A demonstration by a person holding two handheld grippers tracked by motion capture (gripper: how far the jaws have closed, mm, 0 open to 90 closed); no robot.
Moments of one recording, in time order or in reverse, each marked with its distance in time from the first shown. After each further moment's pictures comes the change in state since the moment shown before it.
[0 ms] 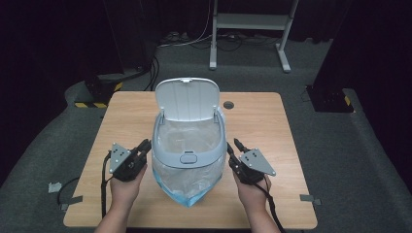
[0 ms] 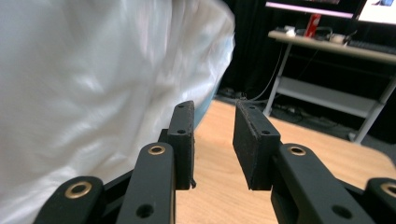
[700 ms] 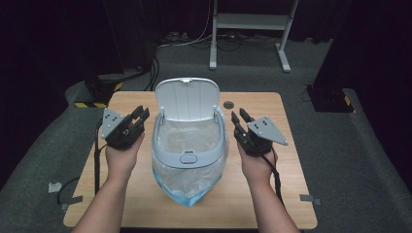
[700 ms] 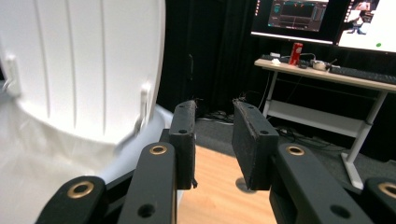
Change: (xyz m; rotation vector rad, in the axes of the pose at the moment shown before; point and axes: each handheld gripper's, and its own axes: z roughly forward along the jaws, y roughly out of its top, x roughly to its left) left arm 0.012 0.089 0.038 -0.076 0.015 0.005; right arm -0.029 0.083 0.023 -0.066 -0.030 0.033
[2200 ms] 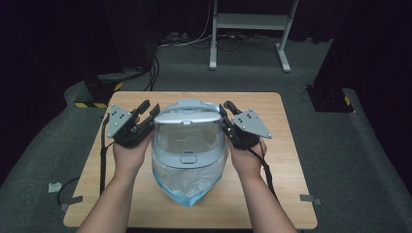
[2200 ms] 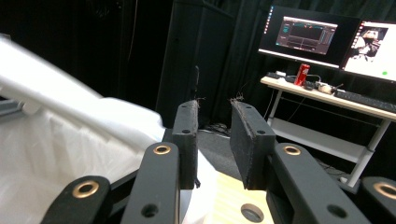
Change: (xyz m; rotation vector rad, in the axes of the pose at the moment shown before) left arm -0.028 0.011 -0.008 -0.061 -0.047 0.027; right arm 0.024 0.011 0.015 -0.042 0.022 -0.081
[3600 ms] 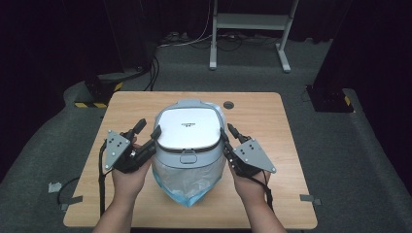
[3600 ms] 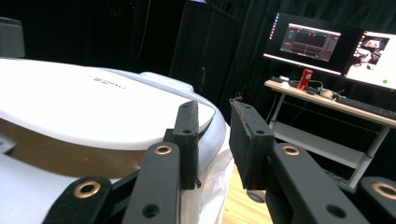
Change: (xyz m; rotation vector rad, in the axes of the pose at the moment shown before) left arm -0.028 -0.021 -0.045 -0.029 0.008 0.012; right arm 0.024 -0.022 -0.052 -0.020 0.016 -0.045
